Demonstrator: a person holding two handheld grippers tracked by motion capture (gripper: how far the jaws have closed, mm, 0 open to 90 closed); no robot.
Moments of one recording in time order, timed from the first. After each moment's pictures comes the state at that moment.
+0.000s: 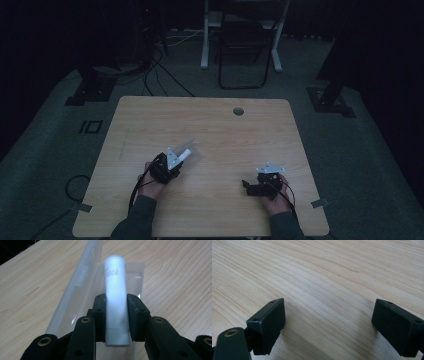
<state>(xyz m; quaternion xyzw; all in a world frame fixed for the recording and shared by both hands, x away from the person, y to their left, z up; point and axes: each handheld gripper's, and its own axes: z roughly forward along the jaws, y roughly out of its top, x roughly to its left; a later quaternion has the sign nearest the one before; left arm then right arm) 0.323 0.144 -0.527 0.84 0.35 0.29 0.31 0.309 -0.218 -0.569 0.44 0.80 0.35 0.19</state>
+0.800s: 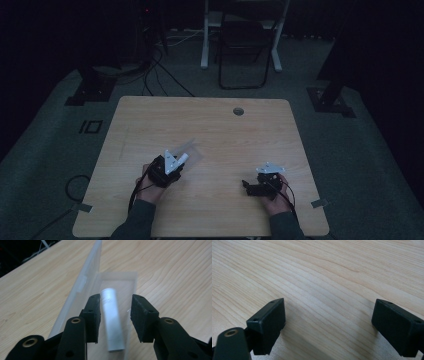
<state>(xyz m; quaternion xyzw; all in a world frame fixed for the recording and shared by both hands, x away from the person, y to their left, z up) 0.302 0.145 -0.511 0.82 0.34 0.30 0.34 0.309 -0.218 -0.569 0.44 0.81 0.35 0.19</state>
